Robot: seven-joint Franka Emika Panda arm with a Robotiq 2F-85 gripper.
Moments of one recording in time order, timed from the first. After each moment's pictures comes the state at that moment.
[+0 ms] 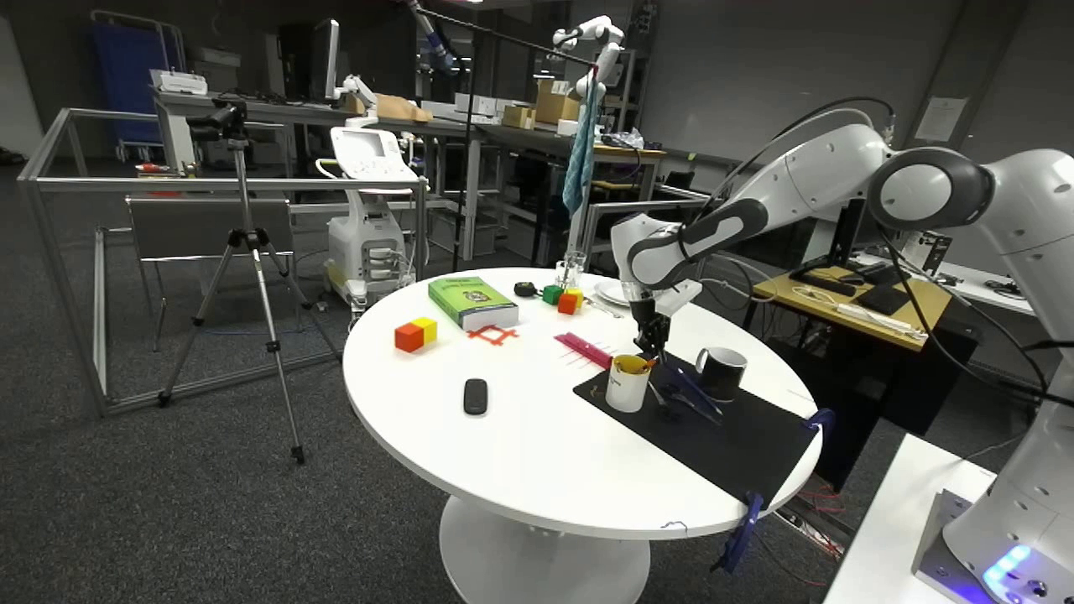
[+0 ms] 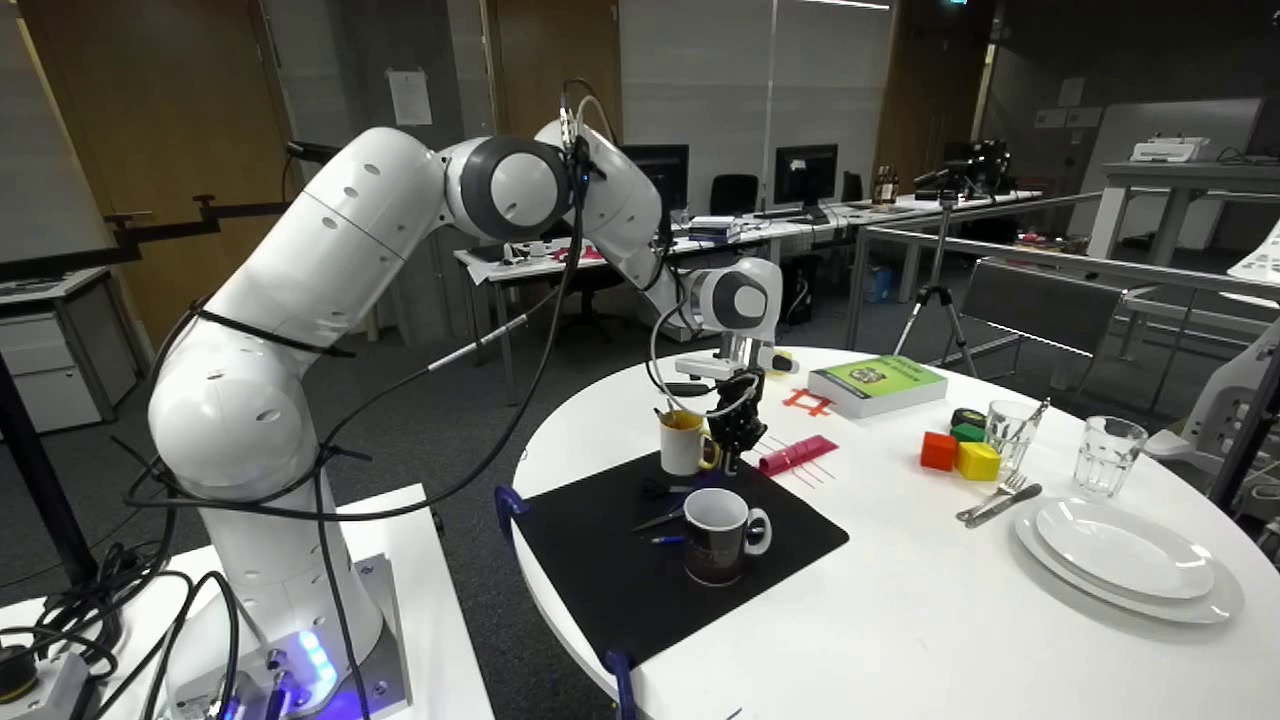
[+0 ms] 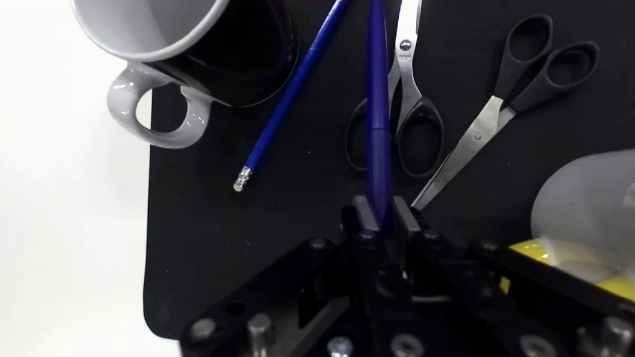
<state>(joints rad) 0.13 0.79 -0.06 -1.49 -0.19 1.92 0.13</state>
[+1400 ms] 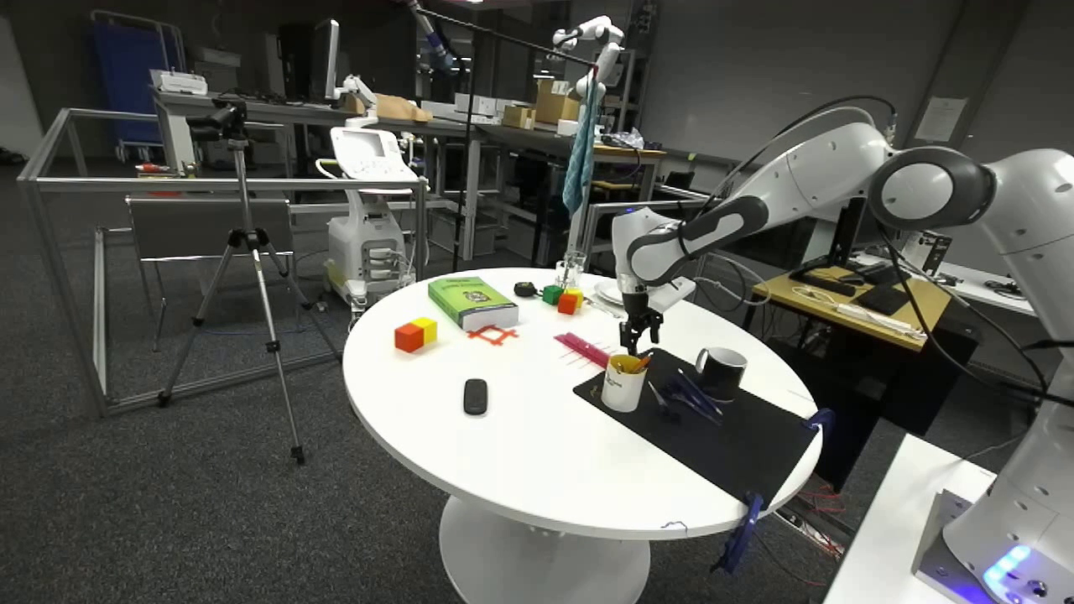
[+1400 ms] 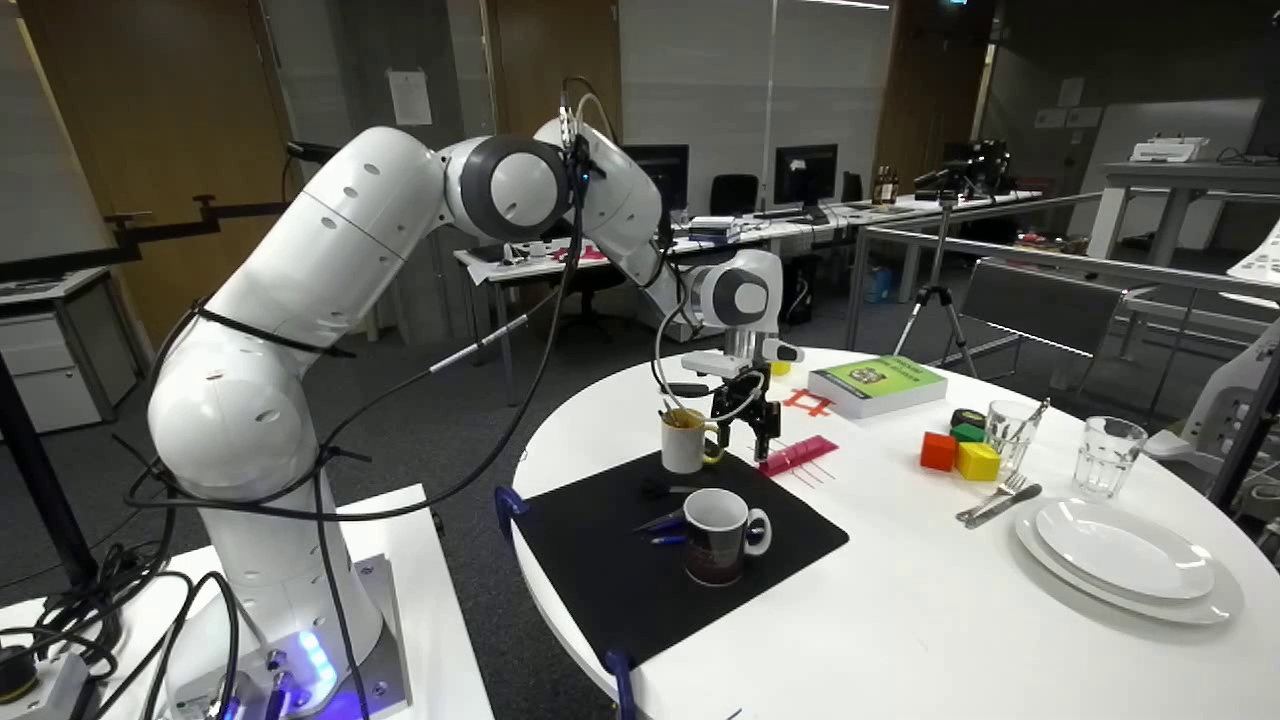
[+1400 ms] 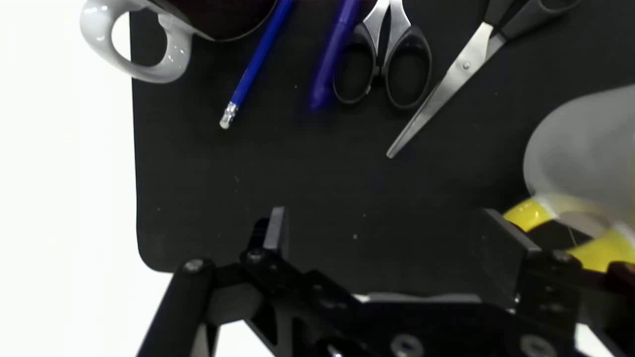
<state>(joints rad) 0.12 0.78 -0.05 -1.49 -0.18 2.04 0.13</state>
